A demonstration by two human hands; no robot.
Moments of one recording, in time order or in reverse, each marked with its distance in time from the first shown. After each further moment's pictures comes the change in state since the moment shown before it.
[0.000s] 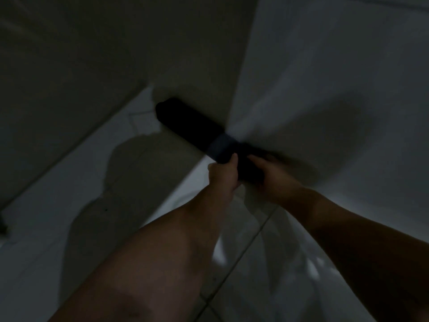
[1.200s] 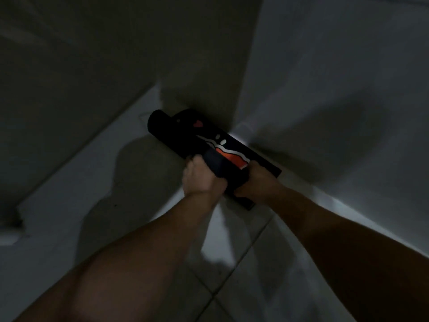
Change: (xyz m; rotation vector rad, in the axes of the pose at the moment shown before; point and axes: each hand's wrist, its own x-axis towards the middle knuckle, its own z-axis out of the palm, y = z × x) left_hand -0.032 0.016 -0.068 1.001 0.235 0.510; right_hand 0.002 -0.042 0.022 0.159 -0.112 0.240
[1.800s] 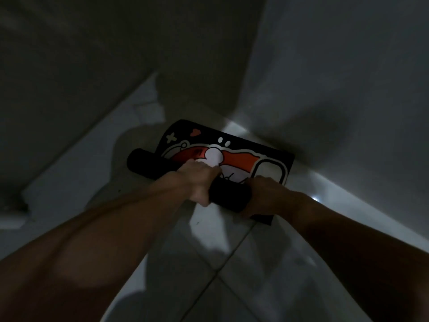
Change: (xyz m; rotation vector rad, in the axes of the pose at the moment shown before) left_hand 0.010 -0.031 -0.032 0.908 -0.563 0.738; right_hand -0.043 0.017 0.015 -0.353 -0.316 -0.067
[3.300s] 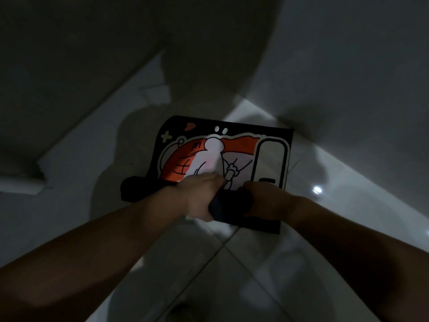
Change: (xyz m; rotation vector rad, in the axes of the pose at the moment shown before) left_hand -0.068 0.021 0.054 -0.250 -0.038 0.092; right_hand -0.024 -0.017 0.047 -0.067 -0.047 -0.186
